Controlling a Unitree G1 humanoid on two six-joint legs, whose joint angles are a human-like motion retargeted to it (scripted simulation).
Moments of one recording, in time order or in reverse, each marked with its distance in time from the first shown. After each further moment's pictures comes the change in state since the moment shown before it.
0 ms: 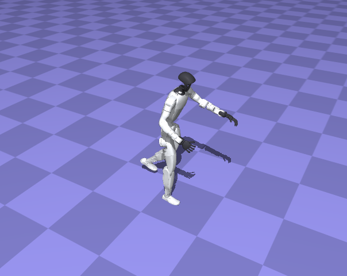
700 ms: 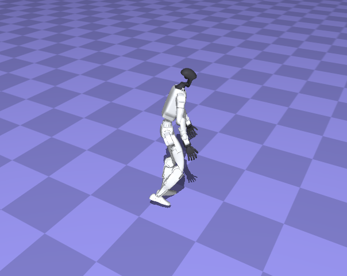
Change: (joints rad) left arm 0.669 -0.359 0.429 0.289 -0.913 -0.024 0.194; right arm -0.144 0.060 0.032 0.762 0.364 0.016 -0.329; waist 0.178 0.161 0.088; left_leg -0.192 -0.172 0.001 -0.448 -0.034 -0.032; right_leg -0.101 0.105 0.230 0.746 -0.093 -0.106
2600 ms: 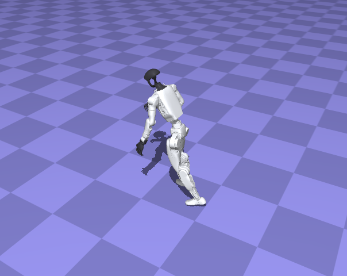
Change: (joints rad) left arm 0.051 0.195 -0.160 -0.043 0.473 0.003 -0.118; right arm 0.141 -0.027 -0.287 -1.282 -0.379 -0.108 0.195; waist -0.113 -0.128 -0.069; left_leg 0.234 0.060 0.009 -0.148 0.070 -0.022; right_leg 0.063 0.010 -0.054 -0.715 0.008 0.109
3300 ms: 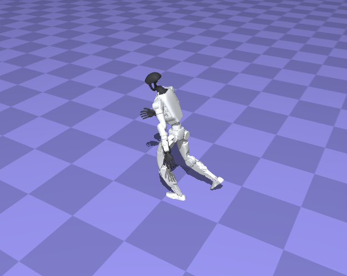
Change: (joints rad) left arm 0.450 0.083 0.265 0.289 -0.186 0.124 0.117; right arm 0.011 0.117 0.116 0.204 0.476 -0.070 -0.145; waist 0.435 -0.145 0.085; left_leg -0.295 -0.002 0.194 0.456 -0.421 0.142; right_leg 0.320 -0.111 0.210 0.751 0.068 0.020
